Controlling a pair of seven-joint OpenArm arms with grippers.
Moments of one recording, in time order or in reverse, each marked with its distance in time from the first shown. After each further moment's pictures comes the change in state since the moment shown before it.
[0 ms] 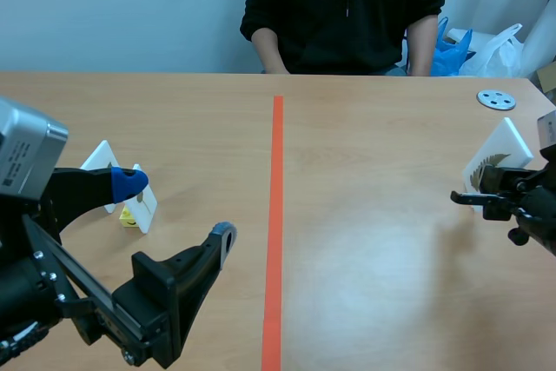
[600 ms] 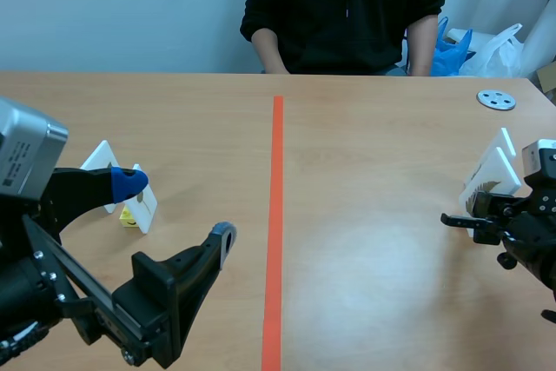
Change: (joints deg) left arm 0.0 0.0 0.0 0.0 0.0 0.0 0.0; right arm 1.2 -1.5 -0.7 -6.9 -1.7 -3.0 2.3
